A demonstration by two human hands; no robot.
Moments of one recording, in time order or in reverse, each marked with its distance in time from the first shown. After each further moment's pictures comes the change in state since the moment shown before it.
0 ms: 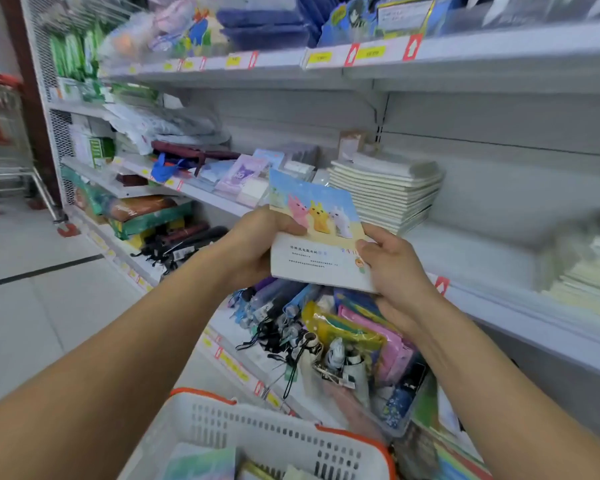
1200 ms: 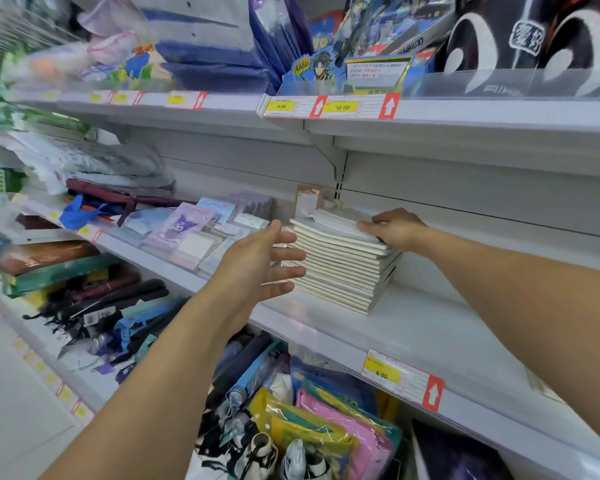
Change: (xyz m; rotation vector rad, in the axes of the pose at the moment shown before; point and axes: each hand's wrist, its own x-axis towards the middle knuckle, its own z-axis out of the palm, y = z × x) left_hand 0.120 0.017 0.022 -0.058 0.017 0.194; right_hand 0.246 -0.088 -0.096 -1.277 0.099 -0.092
